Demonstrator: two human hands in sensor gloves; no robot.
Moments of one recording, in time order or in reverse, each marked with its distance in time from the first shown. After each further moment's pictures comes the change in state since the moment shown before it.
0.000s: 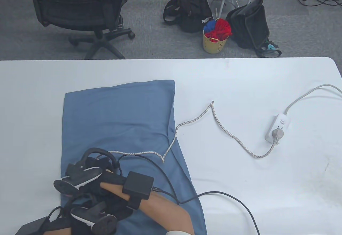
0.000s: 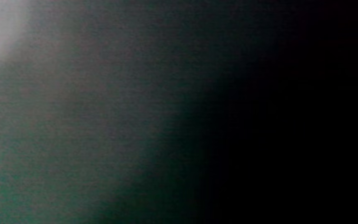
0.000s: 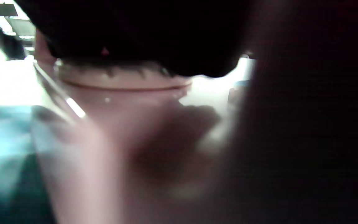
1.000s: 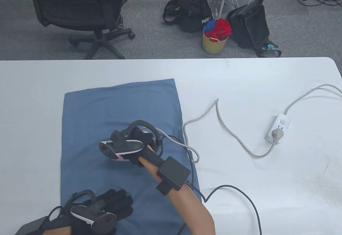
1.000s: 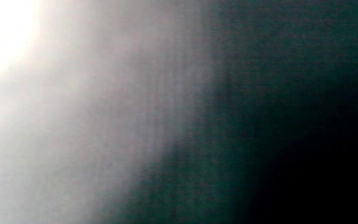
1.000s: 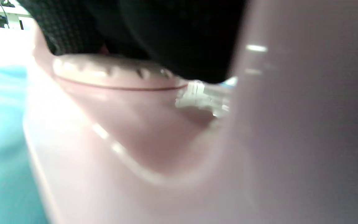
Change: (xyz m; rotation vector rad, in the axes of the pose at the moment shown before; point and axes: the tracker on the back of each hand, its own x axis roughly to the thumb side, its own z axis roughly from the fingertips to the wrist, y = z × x) left_hand -0.003 0.001 0.000 0.012 -0.008 -0.022; right_hand -0.131 0.004 0.092 0.124 0.338 0.001
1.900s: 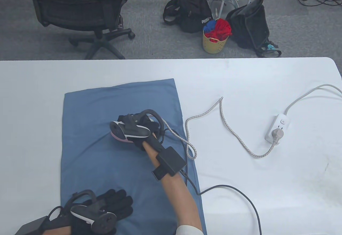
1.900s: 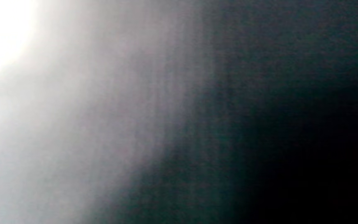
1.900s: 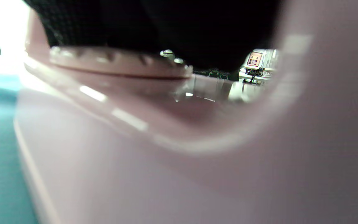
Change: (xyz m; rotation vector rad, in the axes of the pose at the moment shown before) left_hand -0.001 0.000 0.000 -0.003 -0.003 0.003; right_hand -0.045 0.020 -0.043 -0.128 0.212 -0.045
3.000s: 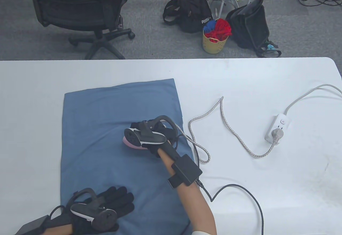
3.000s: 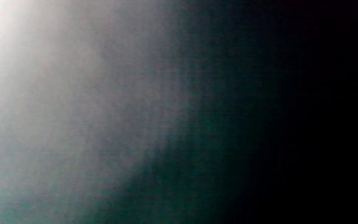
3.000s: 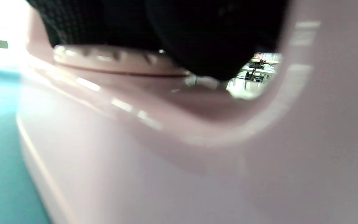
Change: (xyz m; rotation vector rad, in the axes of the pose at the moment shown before) left_hand -0.006 0.000 -0.004 0.059 0.020 0.034; right_hand -0.026 0.010 0.034 0.016 -0.017 0.008
